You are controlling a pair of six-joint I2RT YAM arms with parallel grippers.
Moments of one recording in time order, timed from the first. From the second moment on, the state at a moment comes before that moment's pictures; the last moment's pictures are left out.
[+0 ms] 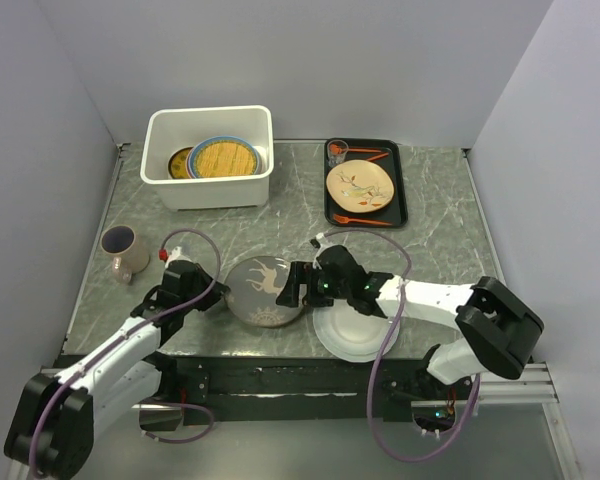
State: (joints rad) left arm -0.35 0.88 0.27 -0.07 -0.01 -0.93; right arm 0.87 1.42 0.64 0.10 -0.19 0.83
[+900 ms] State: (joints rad) left arm -0.35 1.01 0.19 0.17 0.03 -0.94; right arm 0.87 1.63 0.80 0.03 0.07 0.77
